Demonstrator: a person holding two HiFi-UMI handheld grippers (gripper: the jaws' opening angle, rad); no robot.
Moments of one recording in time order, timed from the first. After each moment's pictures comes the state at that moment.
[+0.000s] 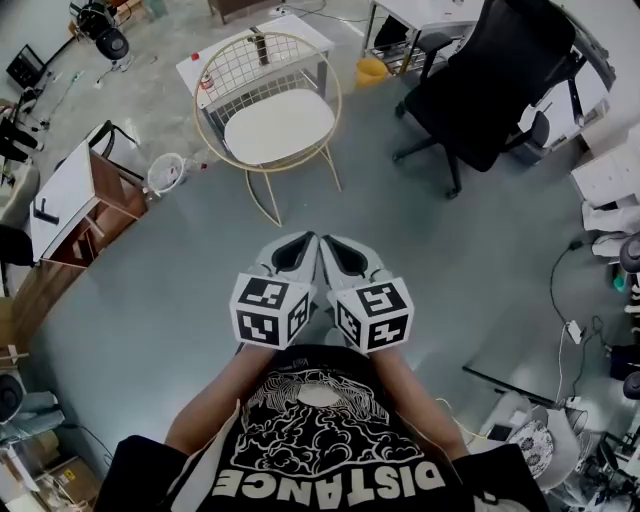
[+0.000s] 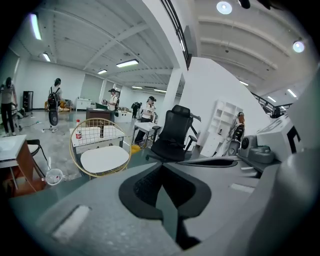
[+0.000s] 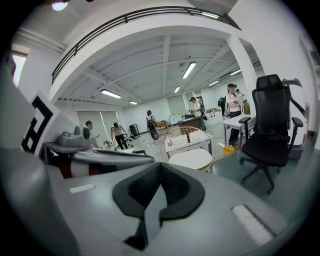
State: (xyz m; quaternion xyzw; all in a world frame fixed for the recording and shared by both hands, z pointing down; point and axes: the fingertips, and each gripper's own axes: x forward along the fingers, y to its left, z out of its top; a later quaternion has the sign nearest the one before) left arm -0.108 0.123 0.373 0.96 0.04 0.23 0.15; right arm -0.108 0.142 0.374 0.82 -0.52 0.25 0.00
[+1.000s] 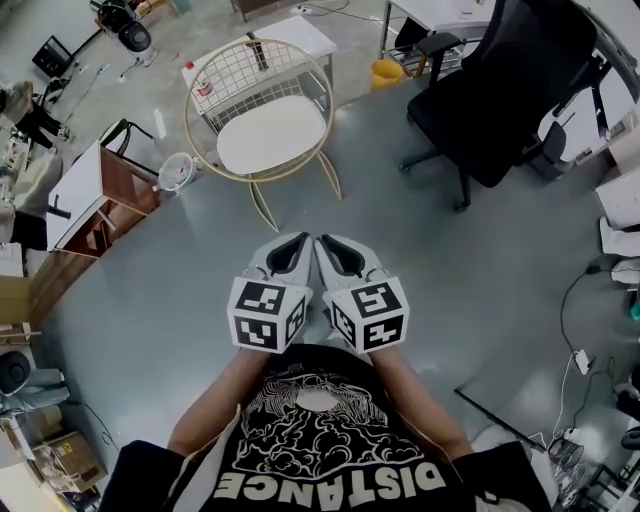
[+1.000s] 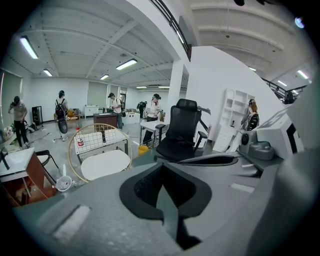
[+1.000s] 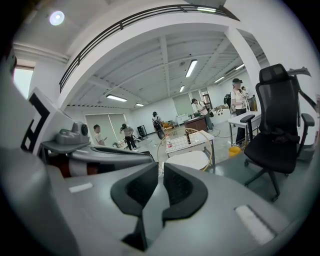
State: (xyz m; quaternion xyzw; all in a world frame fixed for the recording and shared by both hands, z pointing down) left arm -0.035 0.160 0.376 0.96 -0.02 0.25 0.10; right arm -0.032 0.181 0.381 0.79 -0.57 0.25 -0.01
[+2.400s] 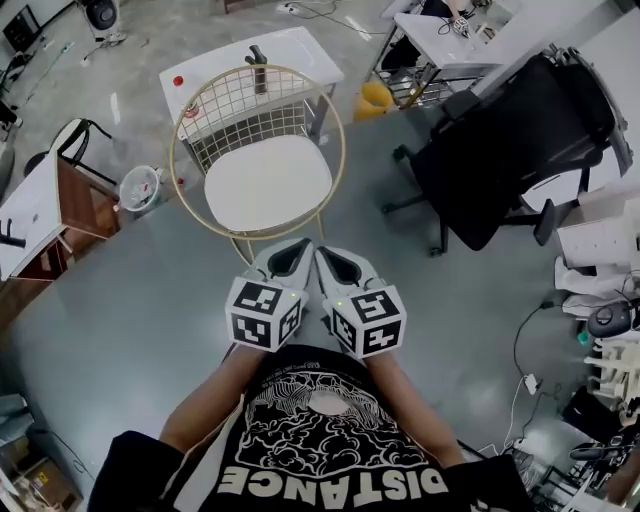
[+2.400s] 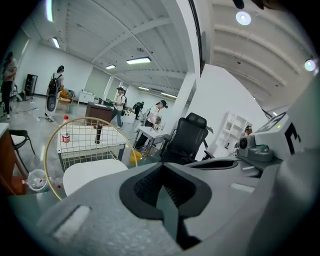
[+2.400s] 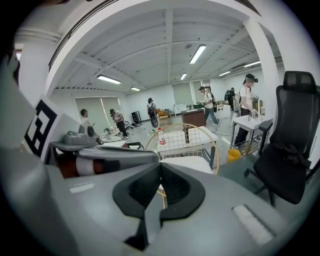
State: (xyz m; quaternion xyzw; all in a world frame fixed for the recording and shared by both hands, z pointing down) left arm 0.083 -0.021 0.403 0.96 0.04 0.20 0.21; right arm 0.077 0.001 0.406 0.79 -0.54 0.29 0.07
